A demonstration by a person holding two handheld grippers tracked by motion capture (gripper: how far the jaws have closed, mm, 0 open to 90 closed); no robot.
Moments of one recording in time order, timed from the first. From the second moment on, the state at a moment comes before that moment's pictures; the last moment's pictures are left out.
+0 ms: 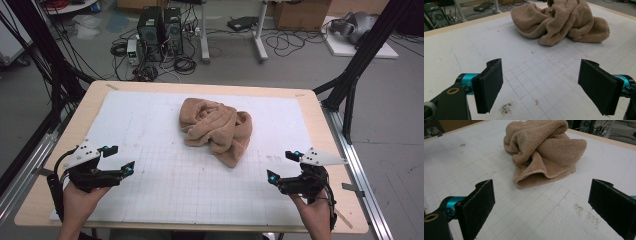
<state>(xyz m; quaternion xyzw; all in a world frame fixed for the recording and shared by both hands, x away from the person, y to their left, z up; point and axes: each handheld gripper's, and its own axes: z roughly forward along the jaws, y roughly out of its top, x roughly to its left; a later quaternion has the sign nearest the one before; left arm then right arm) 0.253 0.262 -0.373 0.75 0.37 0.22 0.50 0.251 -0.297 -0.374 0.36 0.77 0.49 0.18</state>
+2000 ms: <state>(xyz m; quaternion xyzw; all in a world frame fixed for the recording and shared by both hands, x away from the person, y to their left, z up) 0.264 0.249 -0.369 0.76 0.36 0.21 0.50 0.402 -0.179 -0.367 0.33 0.81 0.45 0.17</state>
